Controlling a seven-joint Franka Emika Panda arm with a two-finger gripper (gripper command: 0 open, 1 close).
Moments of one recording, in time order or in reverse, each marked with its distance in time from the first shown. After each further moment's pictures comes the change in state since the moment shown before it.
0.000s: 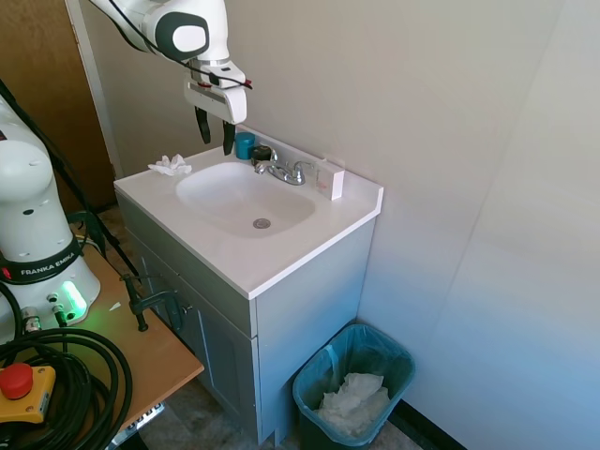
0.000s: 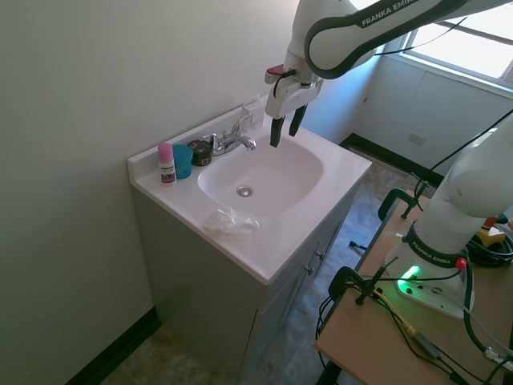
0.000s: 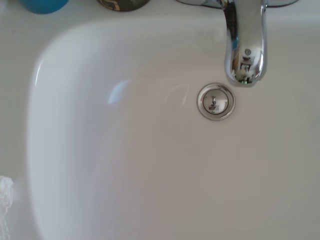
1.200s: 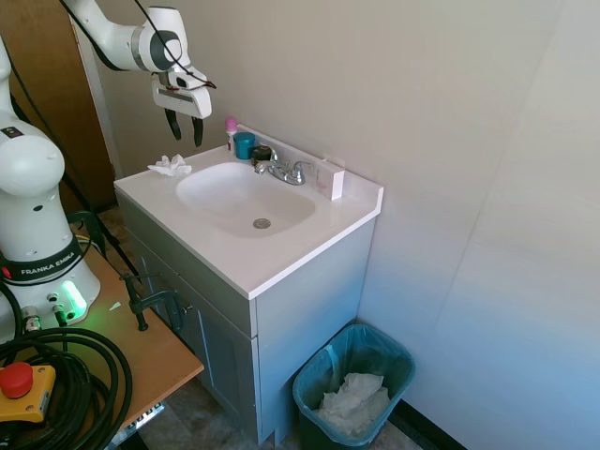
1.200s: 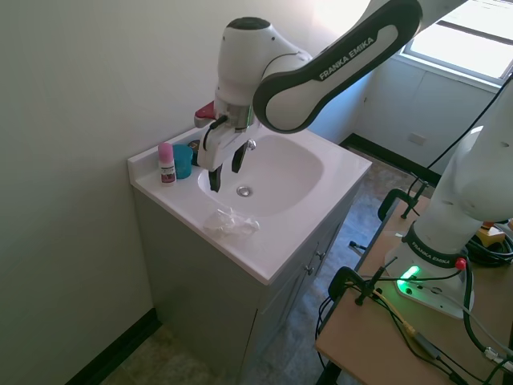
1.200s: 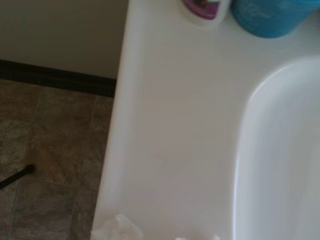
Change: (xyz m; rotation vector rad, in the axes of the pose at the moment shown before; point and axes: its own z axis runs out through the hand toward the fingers) arm -0.134 -0.164 0.075 -0.015 0.043 -0.175
